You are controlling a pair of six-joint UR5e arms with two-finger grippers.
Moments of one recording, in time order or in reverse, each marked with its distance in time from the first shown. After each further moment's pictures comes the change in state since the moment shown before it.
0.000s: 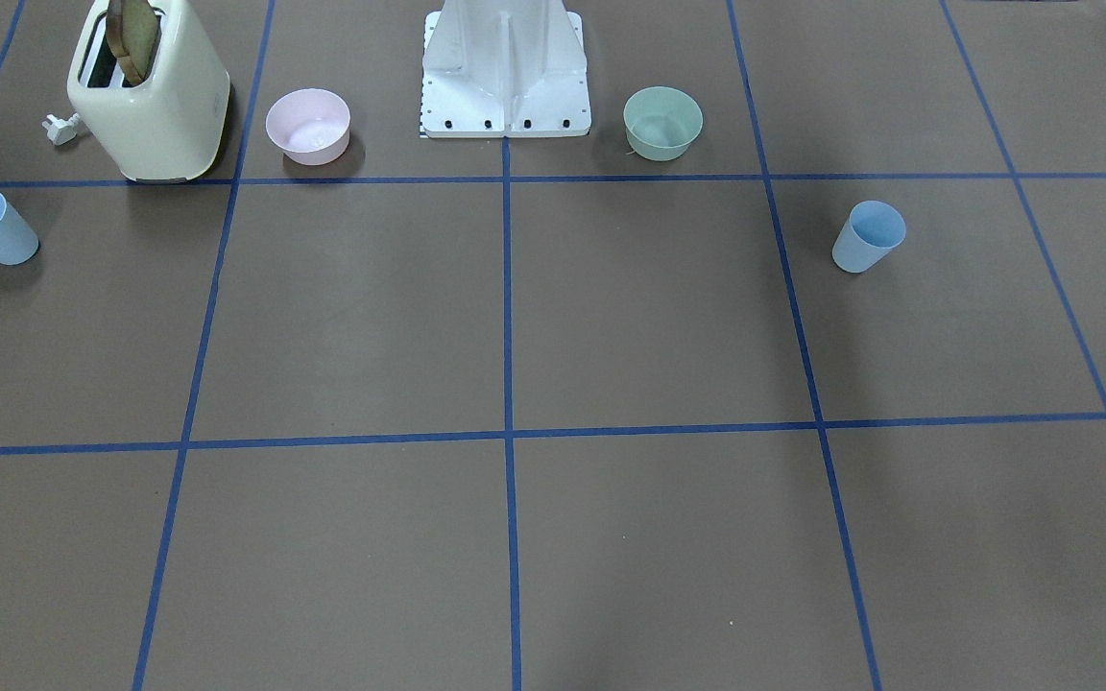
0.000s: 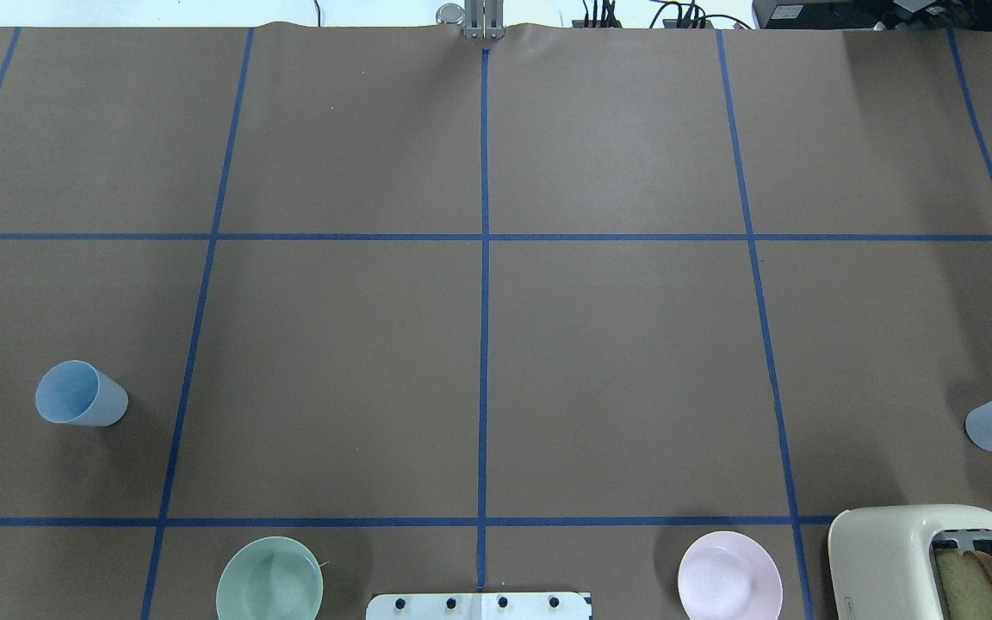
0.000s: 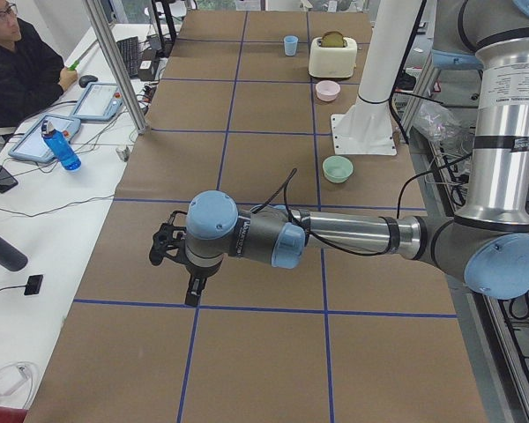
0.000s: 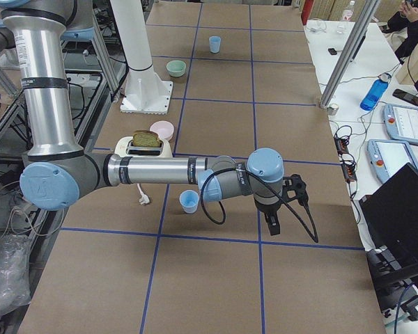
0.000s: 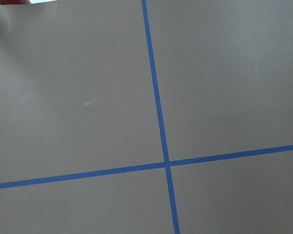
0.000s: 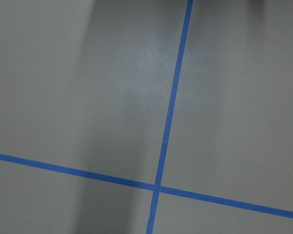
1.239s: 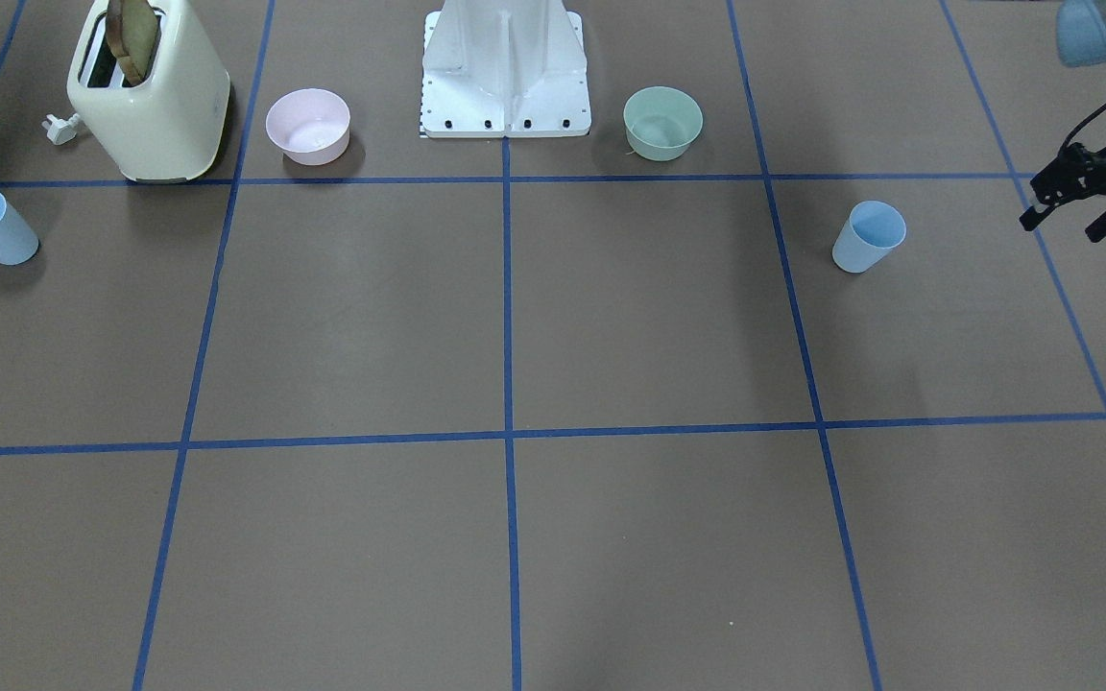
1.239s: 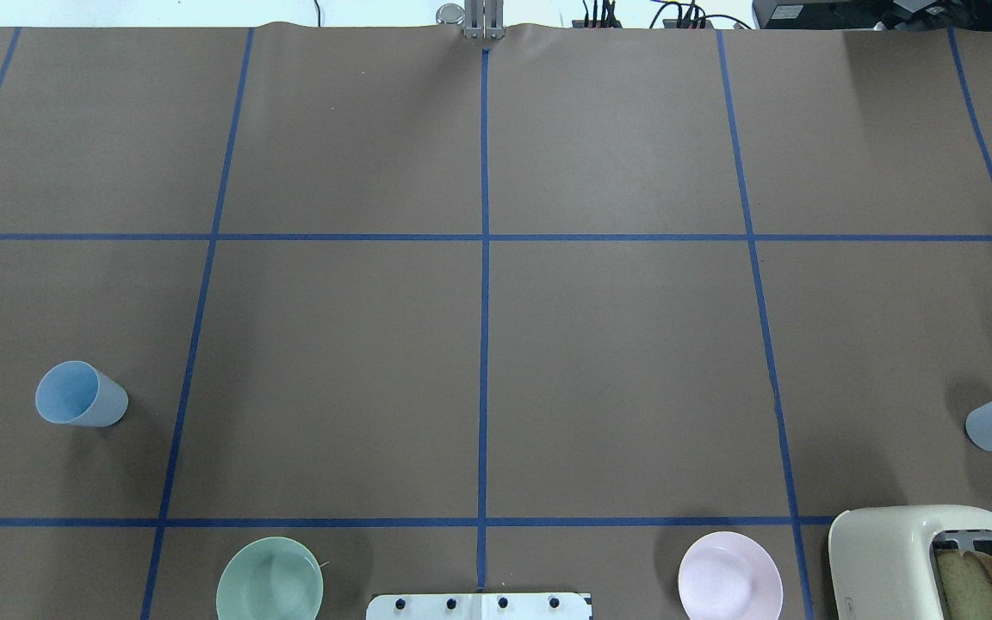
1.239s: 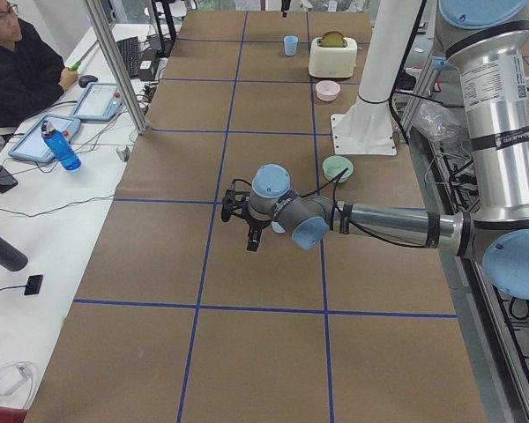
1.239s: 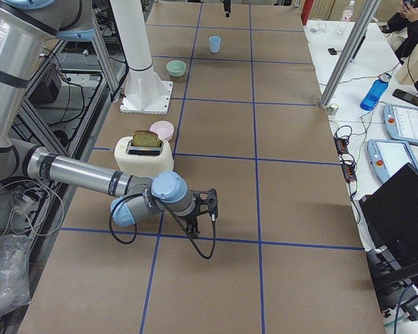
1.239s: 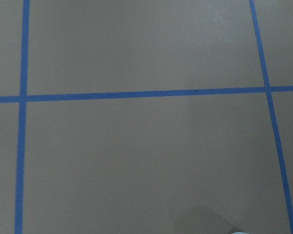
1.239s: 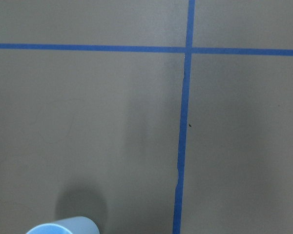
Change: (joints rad) left arm 0.535 0.252 -0.215 -0.489 0.116 -0.688; right arm -0.158 -0.529 0.215 0.455 0.054 0.283
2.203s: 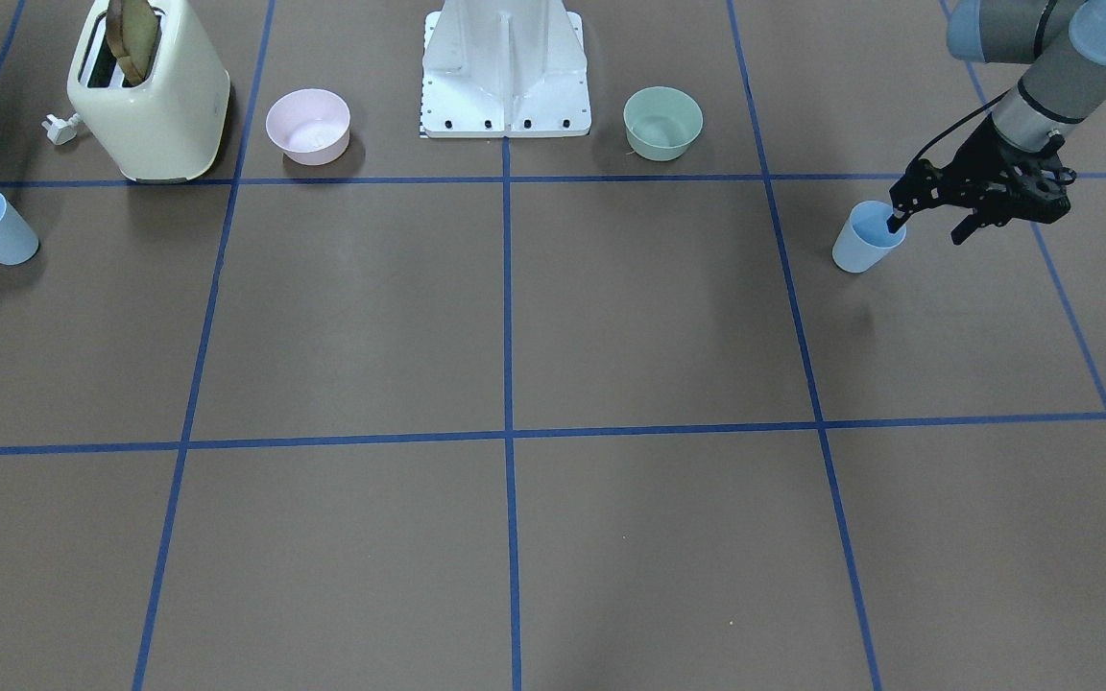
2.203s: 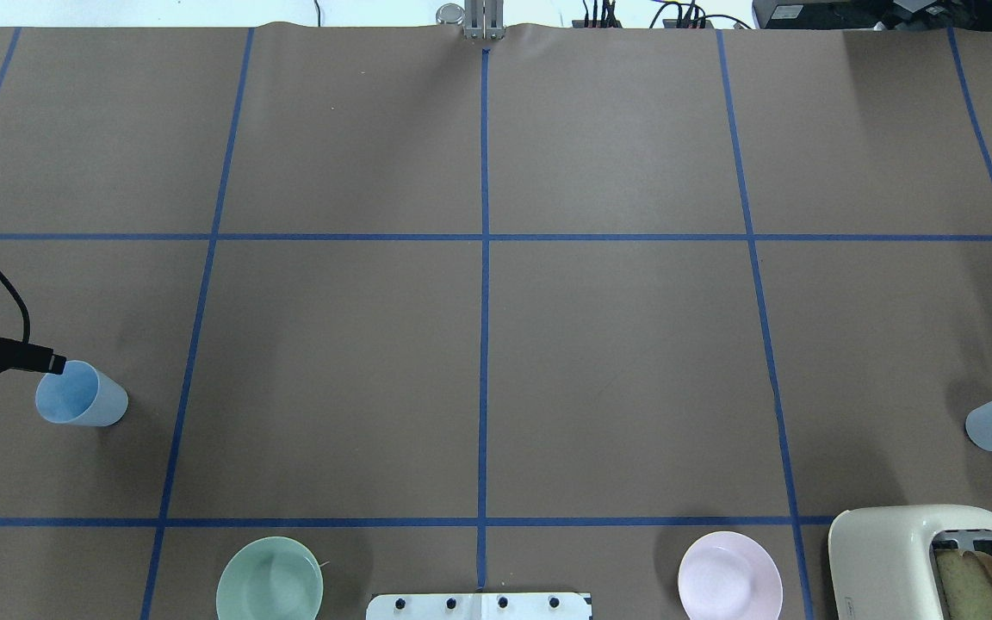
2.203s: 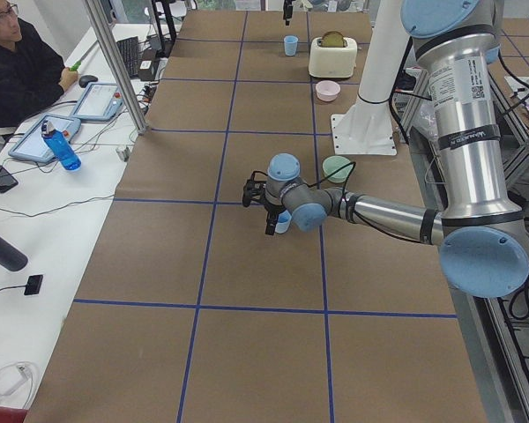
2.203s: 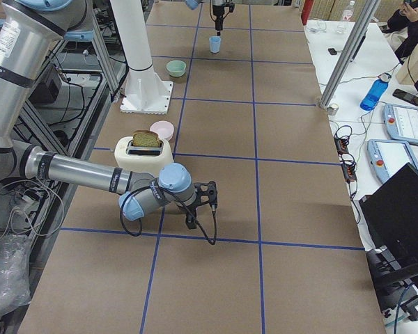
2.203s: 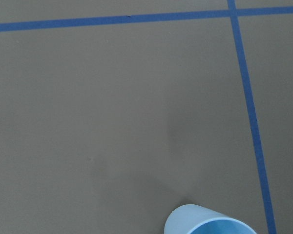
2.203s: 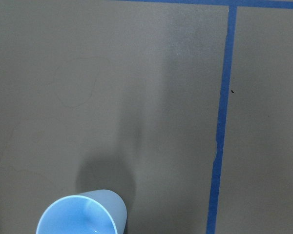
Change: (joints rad) left arm 0.295 -0.010 -0.038 -0.017 0.173 -0.166; right arm -0.123 -0.006 0.029 0.031 -0.022 0.104
